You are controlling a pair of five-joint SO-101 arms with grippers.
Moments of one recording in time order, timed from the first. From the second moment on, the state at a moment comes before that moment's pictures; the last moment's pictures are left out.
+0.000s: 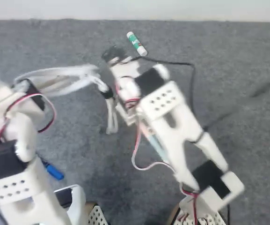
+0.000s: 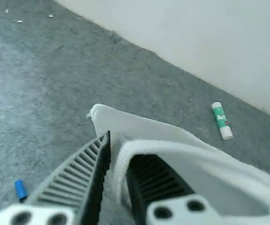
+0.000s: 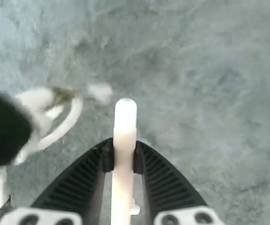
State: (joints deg) left arm -23.3 -48.6 15.4 78.9 20.4; right arm -37.5 1.0 -17.3 100.2 1.7
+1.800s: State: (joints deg) left arm -16.3 -48.6 28.5 76.1 16.7; right arm -46.8 -44.6 0.6 83.7 -12.4
